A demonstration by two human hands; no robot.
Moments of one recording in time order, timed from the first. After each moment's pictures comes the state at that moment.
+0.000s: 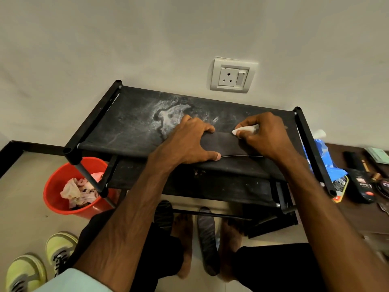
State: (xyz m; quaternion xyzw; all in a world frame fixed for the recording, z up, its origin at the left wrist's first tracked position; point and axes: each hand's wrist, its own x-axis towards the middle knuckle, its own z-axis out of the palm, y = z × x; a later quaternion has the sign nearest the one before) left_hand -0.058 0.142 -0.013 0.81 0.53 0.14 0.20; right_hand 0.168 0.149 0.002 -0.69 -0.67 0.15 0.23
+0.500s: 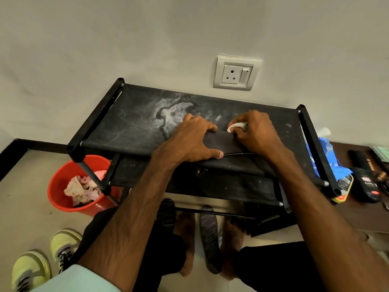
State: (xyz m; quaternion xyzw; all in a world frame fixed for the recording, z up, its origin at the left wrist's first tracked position) left_hand -0.056 0.142 -0.013 0.81 0.54 0.12 0.21; right_hand 0.147 0.162 -0.007 -0.67 -0.71 0.14 0.18
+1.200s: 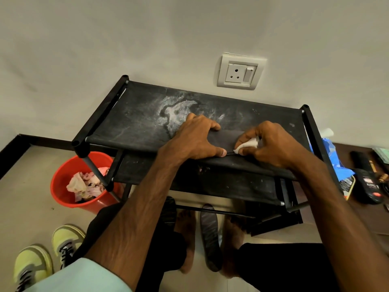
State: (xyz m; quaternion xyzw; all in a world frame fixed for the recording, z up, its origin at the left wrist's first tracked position) left_hand -0.055 0.141 -0.013 0.79 0.55 0.14 0.24; right_hand 0.168 0.126 0.016 -0.57 -0.78 0.24 0.09
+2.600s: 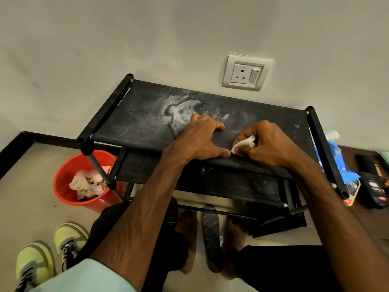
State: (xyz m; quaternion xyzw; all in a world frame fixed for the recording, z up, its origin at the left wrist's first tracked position) left_hand -0.057 0.142 -0.015 0.80 0.54 0.13 0.23; right_hand 0.151 0.130 0.013 -0.58 -0.77 0.26 0.11
